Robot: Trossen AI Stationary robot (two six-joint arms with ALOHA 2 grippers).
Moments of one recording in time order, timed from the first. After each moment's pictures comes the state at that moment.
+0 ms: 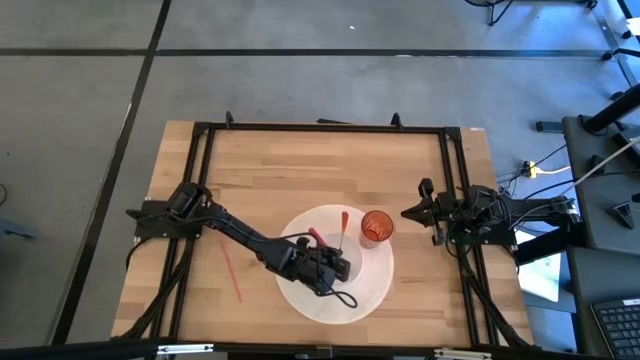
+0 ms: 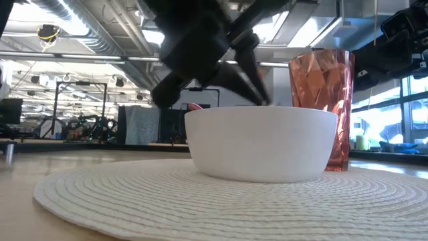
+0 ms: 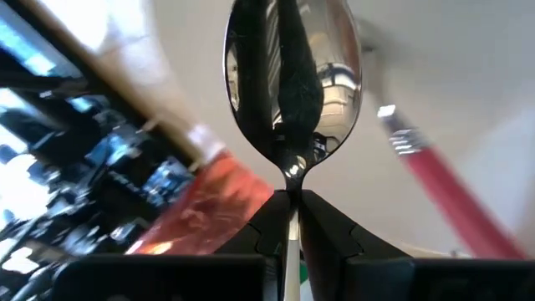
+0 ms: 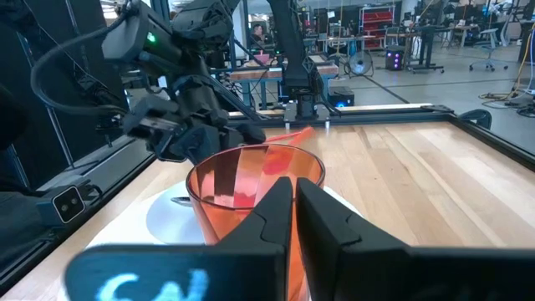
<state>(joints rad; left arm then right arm) -0.41 2.03 1.40 -0.24 -0.68 1.75 0.05 0.04 0.01 0.02 -0.05 0.07</state>
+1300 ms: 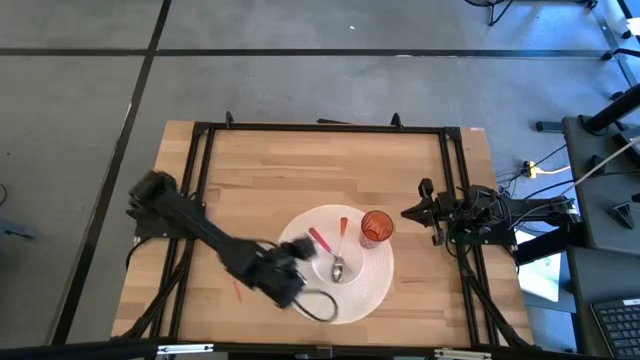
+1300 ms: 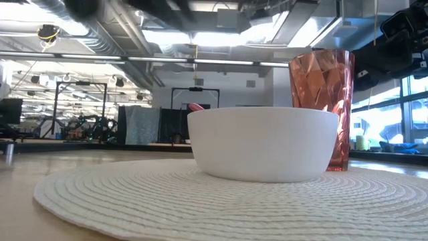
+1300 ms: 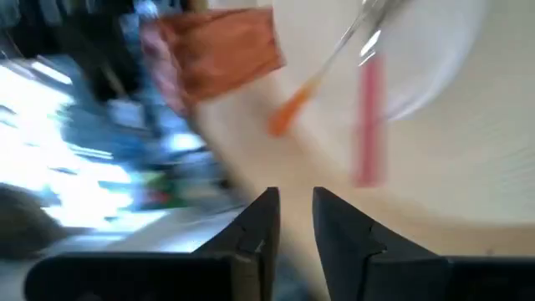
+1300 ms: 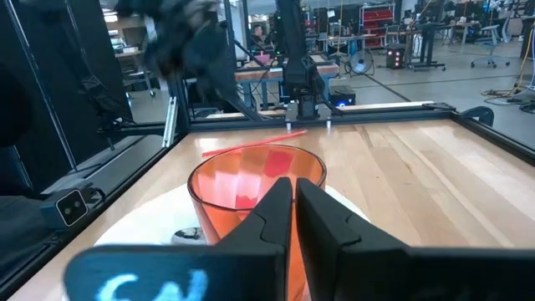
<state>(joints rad) -0.56 1.75 1.40 -0.75 -0.88 0.80 0.05 0.04 0.01 0.02 -0.06 0.09</state>
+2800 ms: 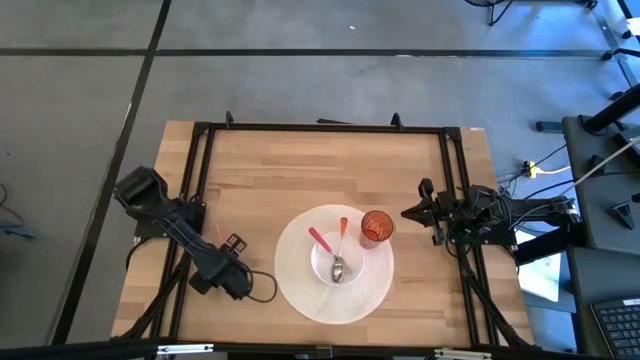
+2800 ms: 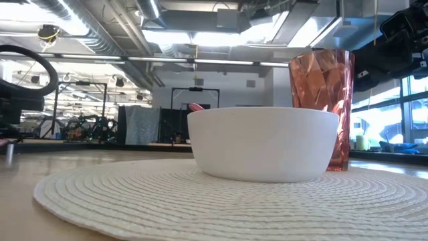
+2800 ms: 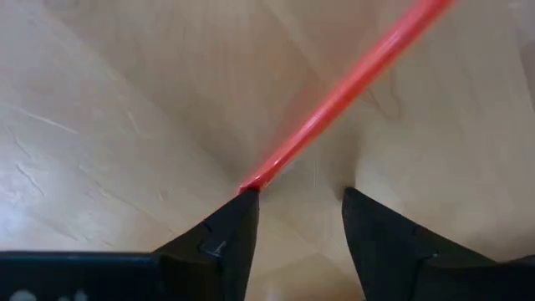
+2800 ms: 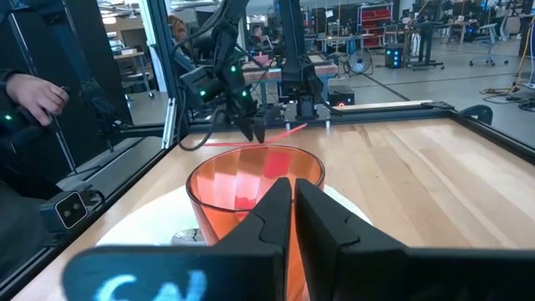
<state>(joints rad) -0.73 1.67 0.82 -0.98 -0.02 -0.10 0.05 0.04 0.01 0.02 -0.05 0.10</state>
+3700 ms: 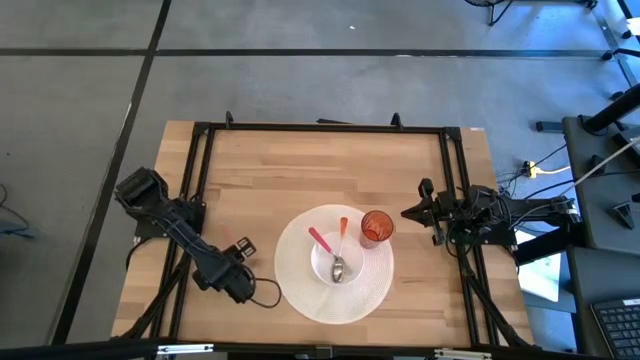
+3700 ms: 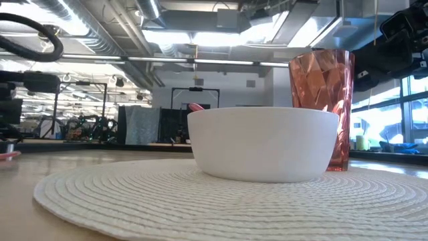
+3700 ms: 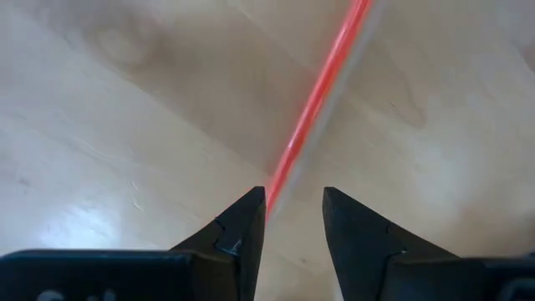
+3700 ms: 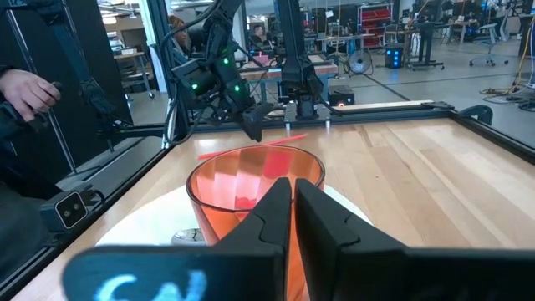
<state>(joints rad) -0.74 1.68 0.92 -1.05 -0.13 0.11 0.05 0.04 0.01 0.02 -0.05 0.10</state>
